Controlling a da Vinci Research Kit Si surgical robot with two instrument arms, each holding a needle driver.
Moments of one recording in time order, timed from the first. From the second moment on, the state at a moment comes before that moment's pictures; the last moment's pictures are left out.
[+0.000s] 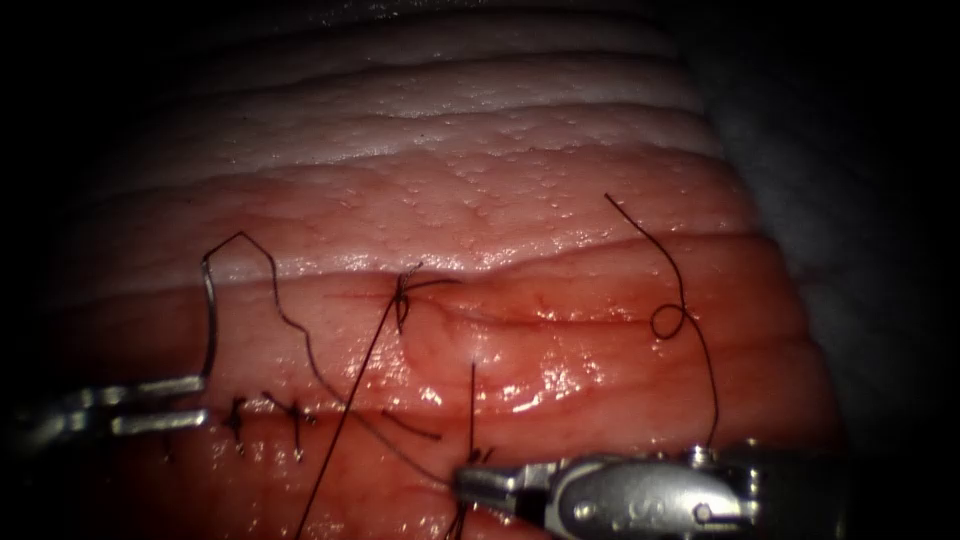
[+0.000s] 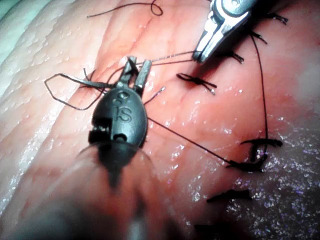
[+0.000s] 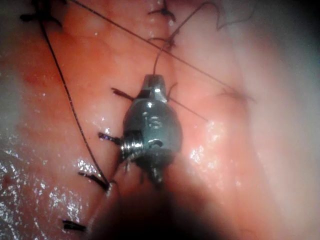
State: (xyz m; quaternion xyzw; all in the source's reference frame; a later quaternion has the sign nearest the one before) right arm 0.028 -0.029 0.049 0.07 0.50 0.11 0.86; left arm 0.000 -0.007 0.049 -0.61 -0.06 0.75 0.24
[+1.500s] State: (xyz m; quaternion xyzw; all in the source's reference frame) right arm 0.027 -0.020 0.062 -0.02 0.49 0.05 0.87; left arm 0.005 -0.004 0.052 -0.57 -0.01 0.77 0.28
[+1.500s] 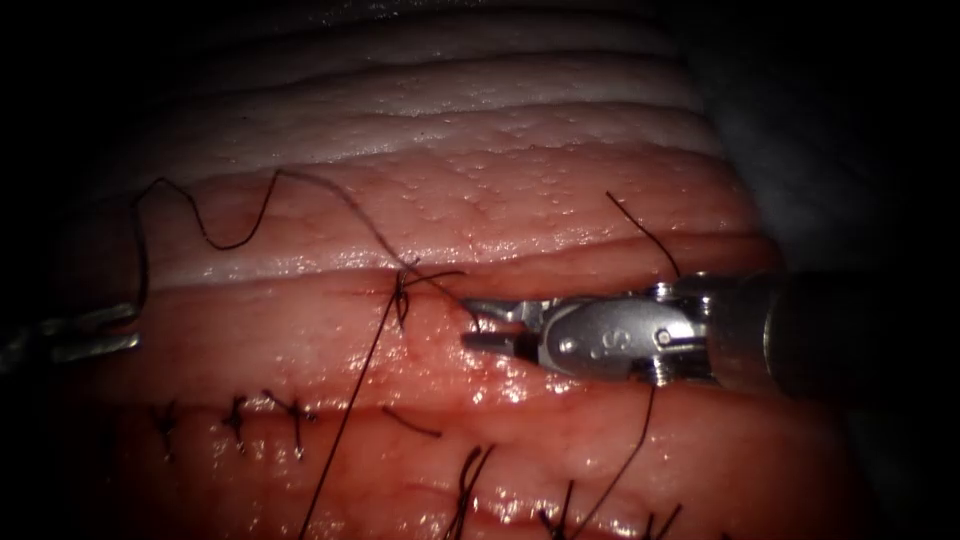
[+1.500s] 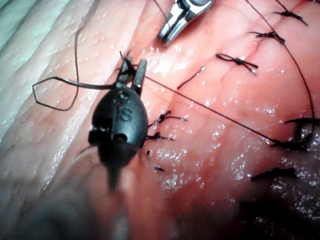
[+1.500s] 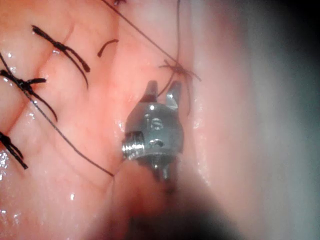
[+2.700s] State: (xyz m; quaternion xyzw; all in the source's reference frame) right arm 0.035 -0.034 0.043 0.06 0.51 0.05 0.86; left arm 0.004 -0.005 0.051 -0.58 -0.02 0.77 0.27
